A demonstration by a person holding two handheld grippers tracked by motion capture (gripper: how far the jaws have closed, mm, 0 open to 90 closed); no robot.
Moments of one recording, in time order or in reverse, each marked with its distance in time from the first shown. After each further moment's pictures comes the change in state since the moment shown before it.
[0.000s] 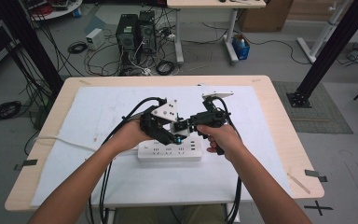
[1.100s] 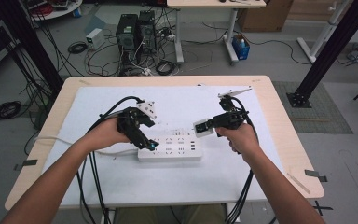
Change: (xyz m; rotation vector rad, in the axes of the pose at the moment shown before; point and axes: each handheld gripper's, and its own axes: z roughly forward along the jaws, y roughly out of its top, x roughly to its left) left arm 0.012 -0.047 -0.040 0.297 -0.057 -0.243; right arm -0.006 -0.007 -0.047 -0.020 -0.326 -0.163
